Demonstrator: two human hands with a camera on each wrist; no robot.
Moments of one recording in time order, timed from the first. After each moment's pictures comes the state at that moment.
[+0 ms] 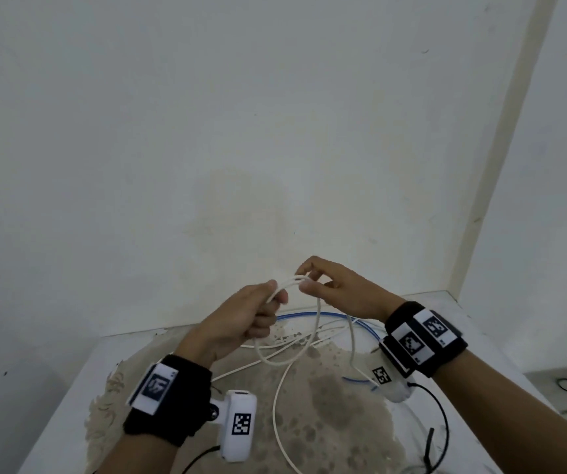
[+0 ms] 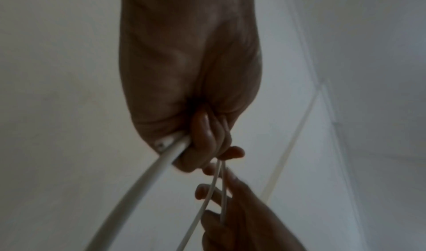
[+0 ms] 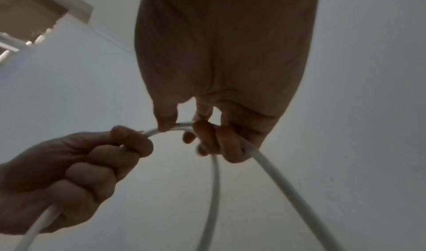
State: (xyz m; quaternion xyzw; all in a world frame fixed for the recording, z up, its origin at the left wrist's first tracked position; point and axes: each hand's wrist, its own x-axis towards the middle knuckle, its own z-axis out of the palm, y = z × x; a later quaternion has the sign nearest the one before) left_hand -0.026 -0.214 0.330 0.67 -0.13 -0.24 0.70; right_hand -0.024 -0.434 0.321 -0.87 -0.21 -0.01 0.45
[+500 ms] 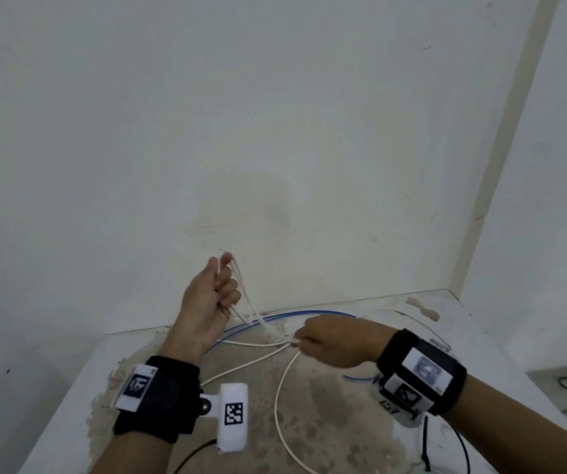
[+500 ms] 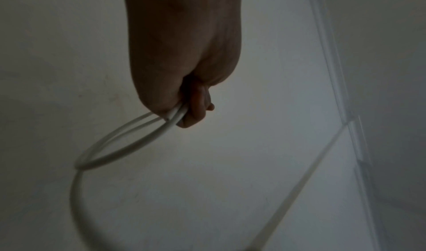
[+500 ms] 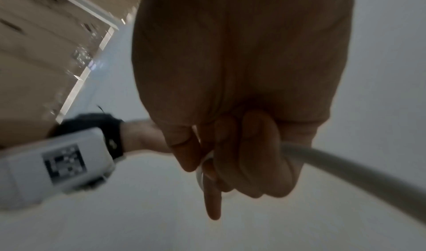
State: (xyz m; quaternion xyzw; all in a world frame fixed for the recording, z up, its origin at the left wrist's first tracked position) left_hand -0.008 -0.190 0.333 0.45 -0.02 -0.06 0.89; right_hand -0.060 -0.406 0.302 -0.94 -0.28 0.14 0.14
